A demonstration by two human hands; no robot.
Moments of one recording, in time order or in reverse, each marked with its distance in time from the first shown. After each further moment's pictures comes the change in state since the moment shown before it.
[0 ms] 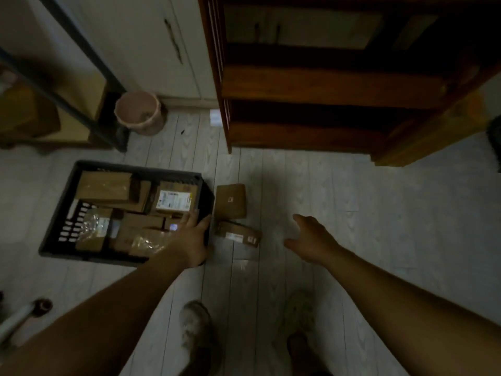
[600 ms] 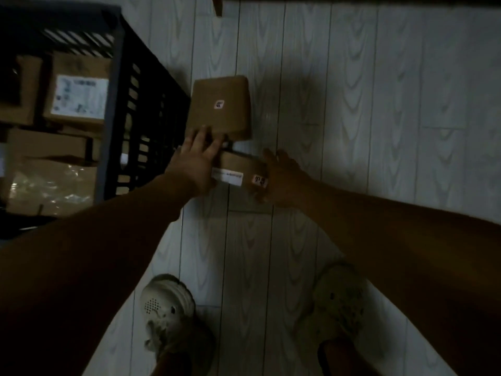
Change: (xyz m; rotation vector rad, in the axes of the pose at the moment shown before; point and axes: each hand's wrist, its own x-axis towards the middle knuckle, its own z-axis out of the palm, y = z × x) left_hand 0.262 -0.059 0.264 0.119 -0.032 0.014; right_hand 0.312 0.093 0.243 -0.124 -0.173 -0.124
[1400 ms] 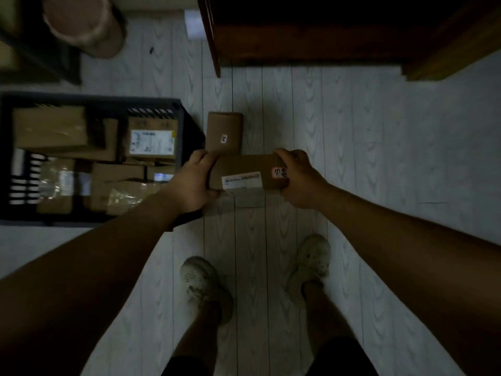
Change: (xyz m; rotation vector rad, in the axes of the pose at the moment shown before) left_hand -0.192 0.011 -0.193 -0.369 0.105 0.253; right_hand -0.233 -0.092 -0.125 0.196 0.223 -0.107
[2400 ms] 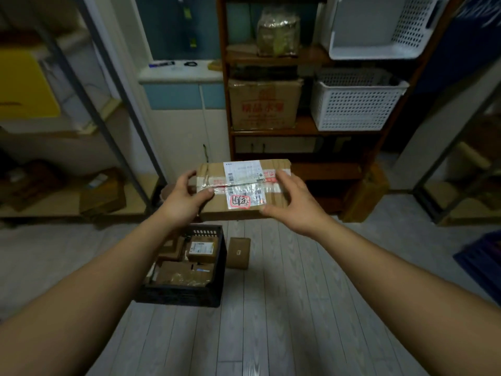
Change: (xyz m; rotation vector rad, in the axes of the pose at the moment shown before) left_hand -0.395 0.254 -0.261 -0.742 0.506 0.005; right_hand -0.430 -0.273 -0.136 0.214 0.577 -0.347
